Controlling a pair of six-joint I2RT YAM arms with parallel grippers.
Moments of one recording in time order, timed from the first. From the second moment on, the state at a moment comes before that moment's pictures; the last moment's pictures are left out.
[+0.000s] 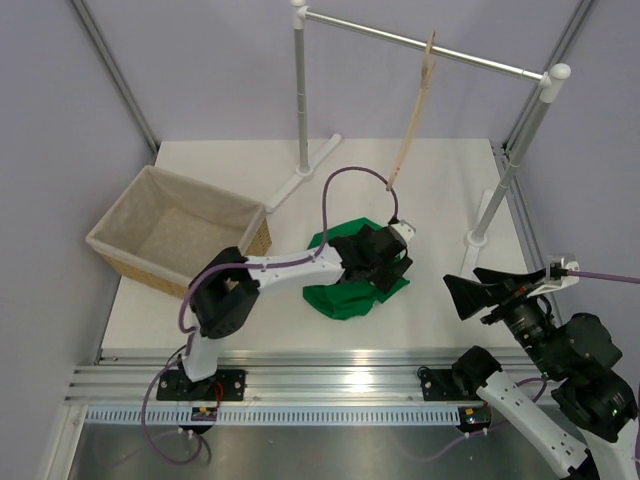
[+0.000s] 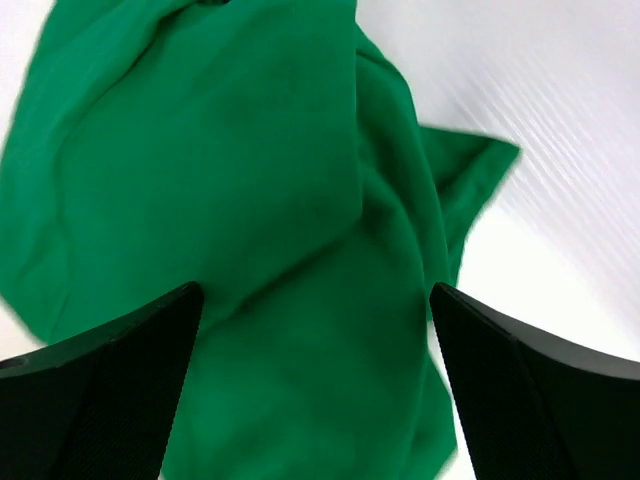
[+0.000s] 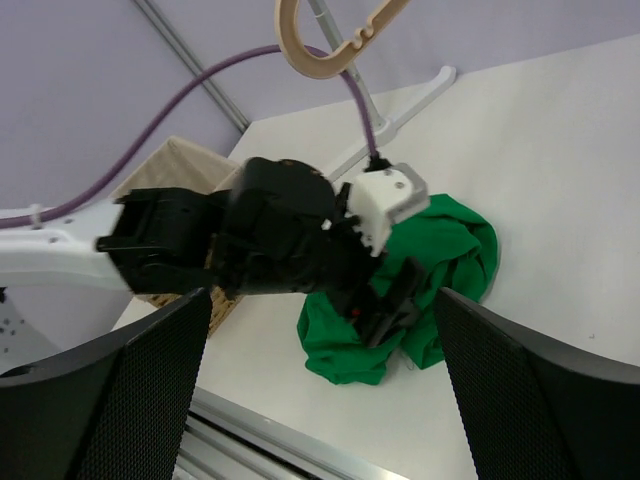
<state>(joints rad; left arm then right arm) -1.08 1.94 1.50 -0.46 -0.30 -0.21 0.65 0.18 0.93 -0.73 0.20 0.51</state>
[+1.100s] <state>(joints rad) -0.98 1.37 1.33 -0.72 -0.56 -0.47 0.65 0.07 0.92 -0.73 0.17 0.48</state>
